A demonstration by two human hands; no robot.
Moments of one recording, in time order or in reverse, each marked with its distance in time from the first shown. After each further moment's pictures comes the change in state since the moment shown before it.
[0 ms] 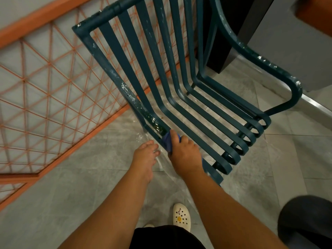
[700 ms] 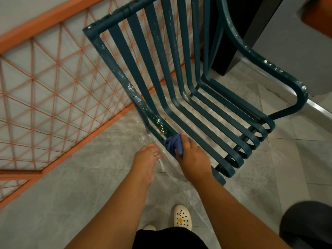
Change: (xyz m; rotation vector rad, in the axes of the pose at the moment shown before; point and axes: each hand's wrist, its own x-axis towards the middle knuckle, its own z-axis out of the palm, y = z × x) left_hand -0.003 -0.001 -0.012 -0.024 -0.002 0.014; right_hand -0.006 0.024 0.017 0.104 0.029 -0.047
